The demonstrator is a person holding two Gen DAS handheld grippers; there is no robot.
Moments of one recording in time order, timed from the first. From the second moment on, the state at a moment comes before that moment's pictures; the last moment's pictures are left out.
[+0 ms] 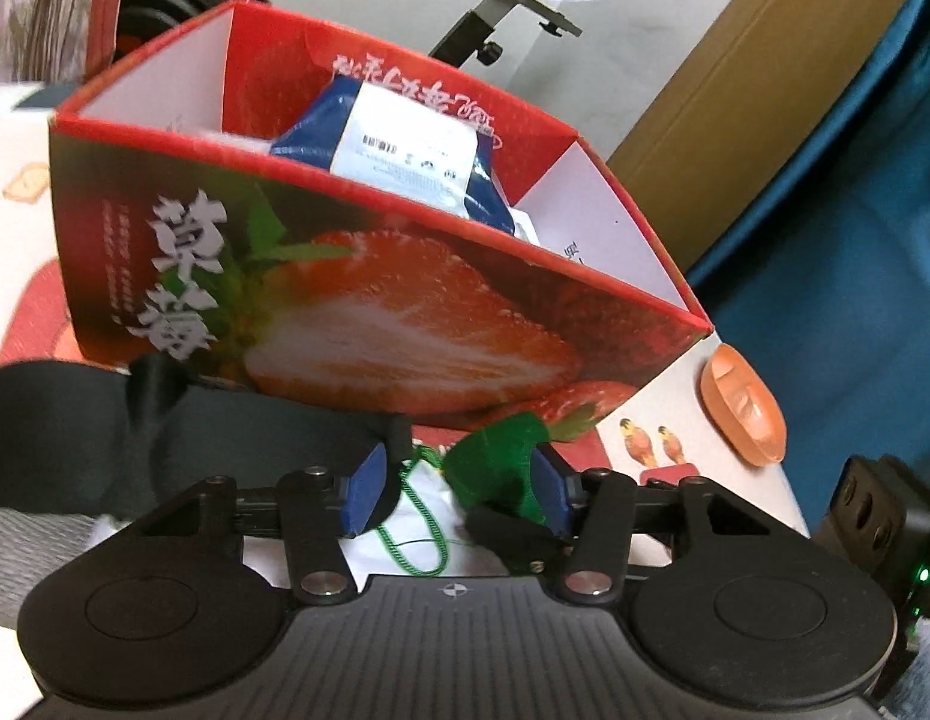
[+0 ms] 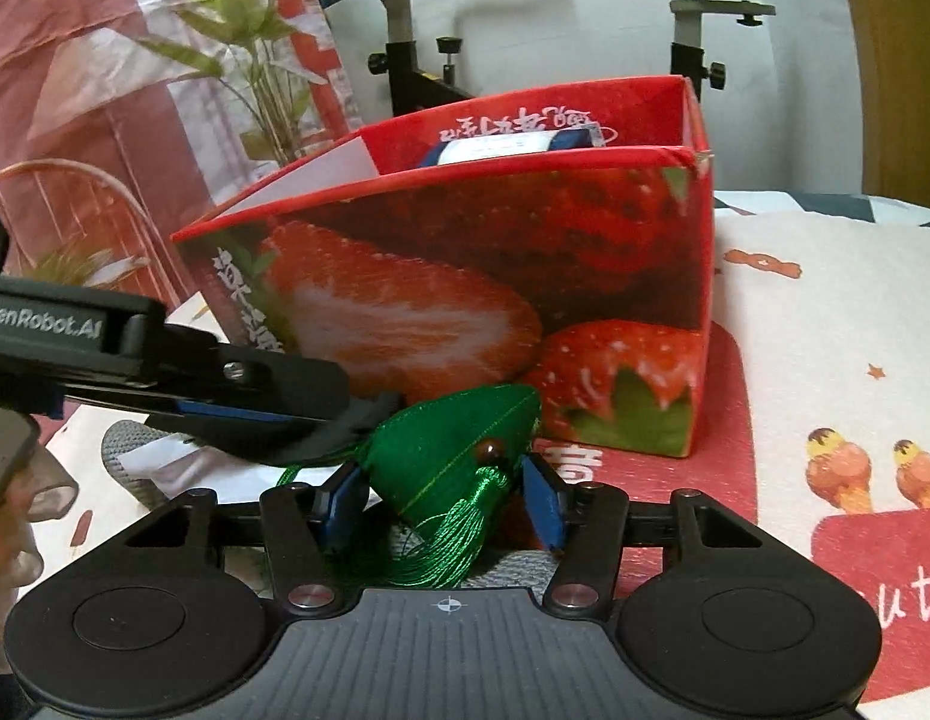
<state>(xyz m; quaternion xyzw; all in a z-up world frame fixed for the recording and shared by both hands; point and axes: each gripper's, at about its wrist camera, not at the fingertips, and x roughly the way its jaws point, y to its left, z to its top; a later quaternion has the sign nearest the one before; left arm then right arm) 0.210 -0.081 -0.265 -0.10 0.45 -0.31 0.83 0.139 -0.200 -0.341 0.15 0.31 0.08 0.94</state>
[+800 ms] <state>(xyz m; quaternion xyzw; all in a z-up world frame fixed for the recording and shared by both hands) 0.207 -0.101 -0.242 -0.11 0.41 -0.35 0.83 0.136 -0.190 -0.298 0.11 0.27 0.10 0.95</state>
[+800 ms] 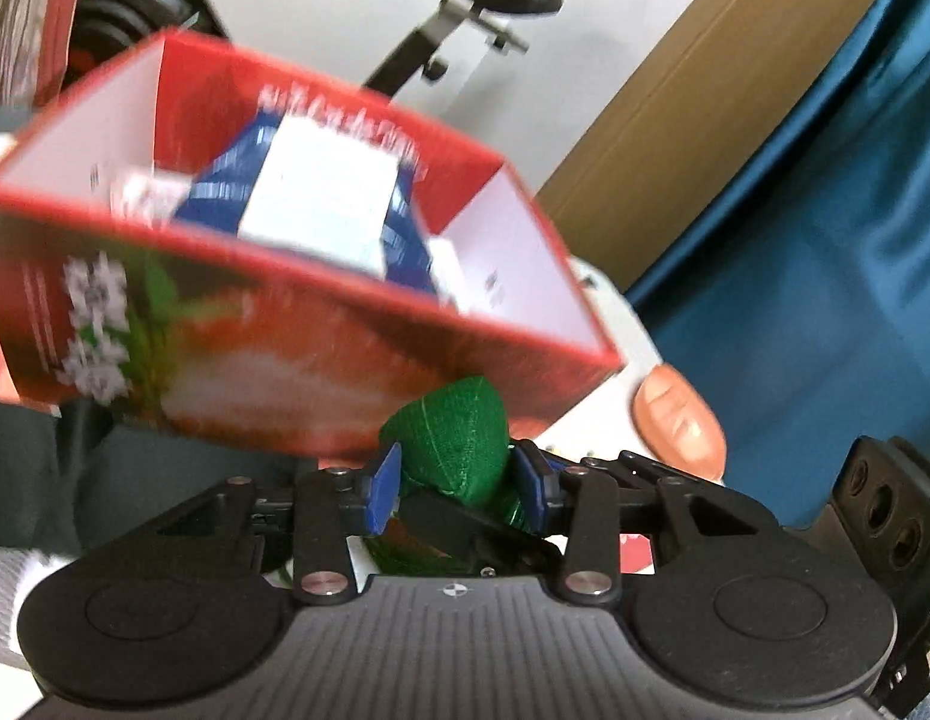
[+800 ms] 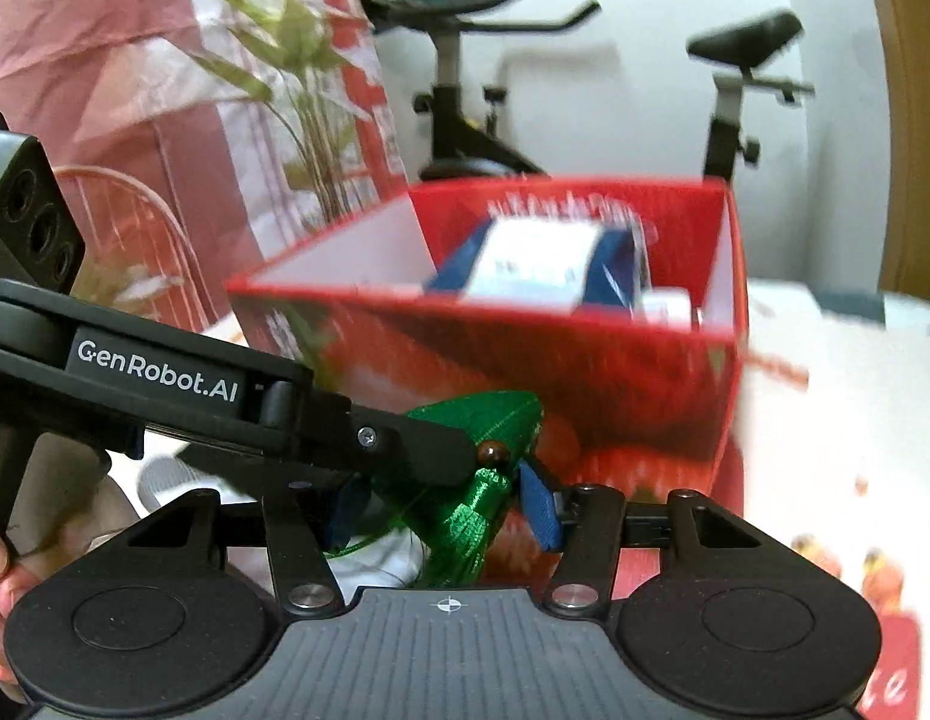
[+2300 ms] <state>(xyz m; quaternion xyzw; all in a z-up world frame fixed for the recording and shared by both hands) 0.297 -0.025 -0.155 -0.08 0.29 -0.27 0.91 0.294 -0.109 -0.168 -0.06 0.17 0.23 0.96</state>
